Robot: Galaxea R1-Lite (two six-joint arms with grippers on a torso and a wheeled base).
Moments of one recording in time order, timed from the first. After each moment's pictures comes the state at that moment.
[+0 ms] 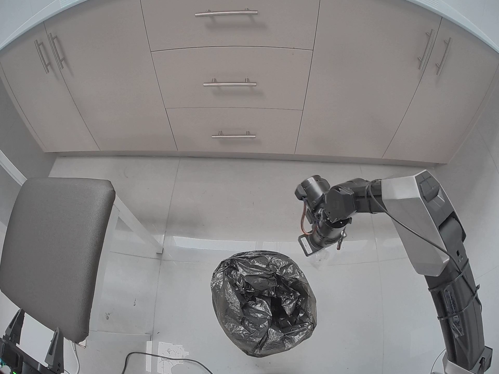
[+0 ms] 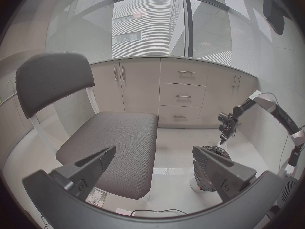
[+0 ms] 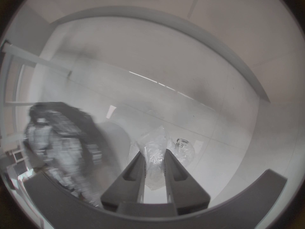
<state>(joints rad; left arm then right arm) 0.00 0.02 -0.02 0.02 0.00 -0.02 0.45 2.62 -2.00 0.54 -0.25 0.03</state>
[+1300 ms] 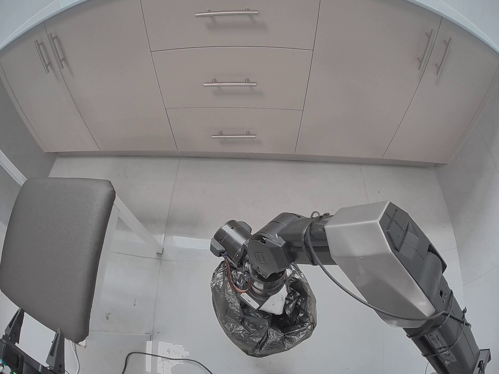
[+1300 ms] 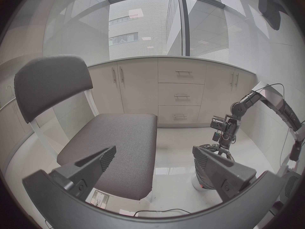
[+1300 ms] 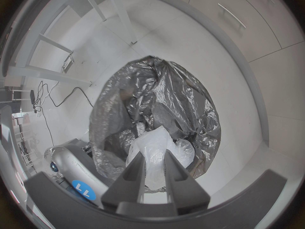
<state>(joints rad) 0.00 0.02 -0.02 0.02 0.00 0.01 0.83 2.60 -2.00 0.70 -0.31 -0.01</state>
